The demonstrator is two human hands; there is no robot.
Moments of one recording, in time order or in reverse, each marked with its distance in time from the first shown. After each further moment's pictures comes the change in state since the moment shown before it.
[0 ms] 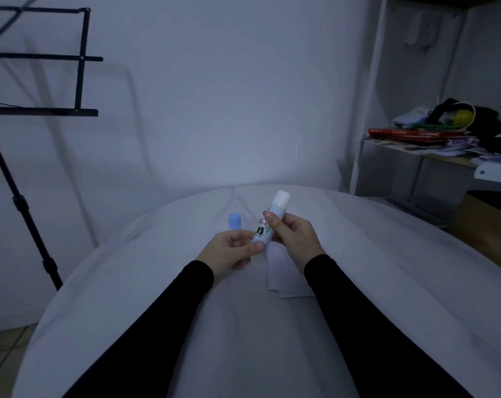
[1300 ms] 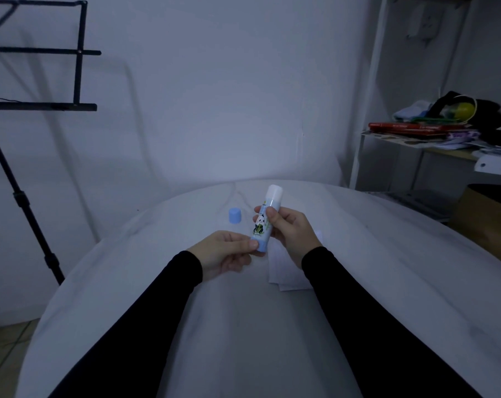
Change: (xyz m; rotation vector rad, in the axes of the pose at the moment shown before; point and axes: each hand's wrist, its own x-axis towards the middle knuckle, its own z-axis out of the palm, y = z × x) left_hand -0.011 0.011 -0.009 -0.110 -0.191 -0.182; right_hand -0.009 -0.012 0.008 0.093 -0.134 -0.013
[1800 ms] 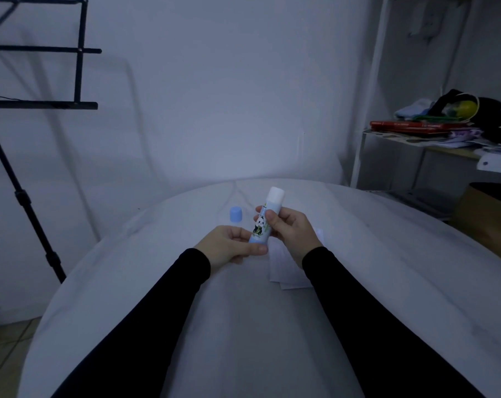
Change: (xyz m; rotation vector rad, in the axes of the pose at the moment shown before) left_hand 0.007 0.000 0.000 0.303 0.150 0.049; right_hand 0.000 0.004 0.000 -0.051 0.009 -0.003
